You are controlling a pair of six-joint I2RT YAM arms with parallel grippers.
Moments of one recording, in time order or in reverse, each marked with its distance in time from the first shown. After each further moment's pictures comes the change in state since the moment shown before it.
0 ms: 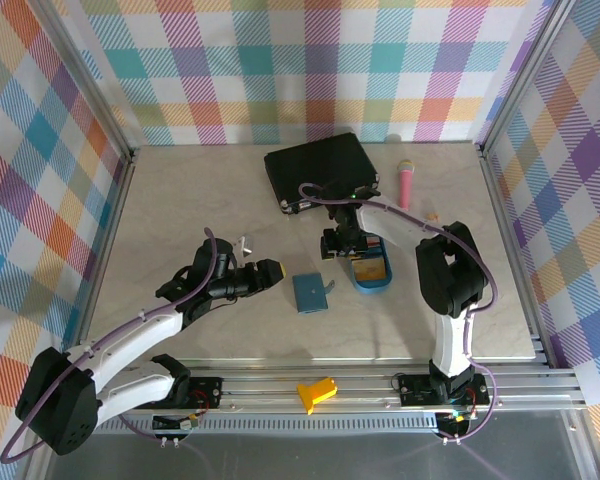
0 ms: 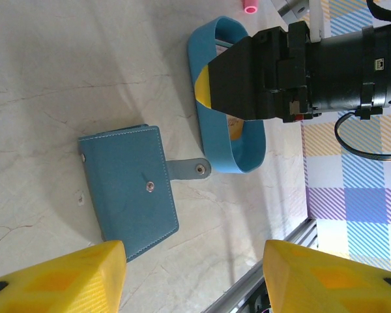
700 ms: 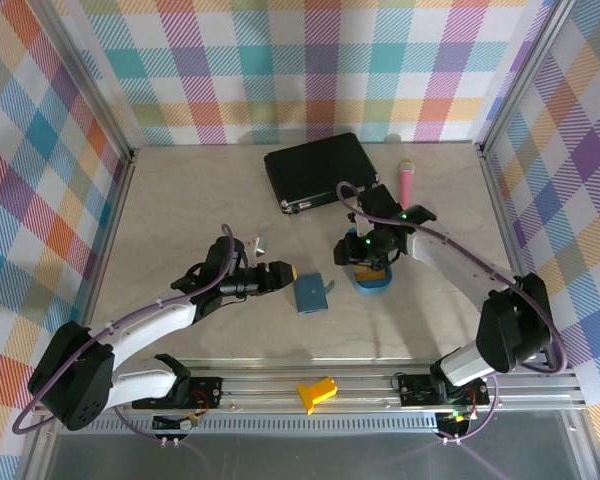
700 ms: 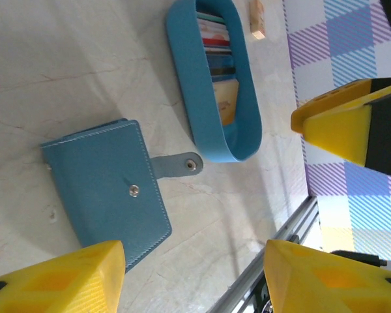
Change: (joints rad) left arm -0.037 0.152 0.000 0.156 0.066 0.052; right arm -0.074 -0.472 -0.349 0.117 -0.309 -0.021
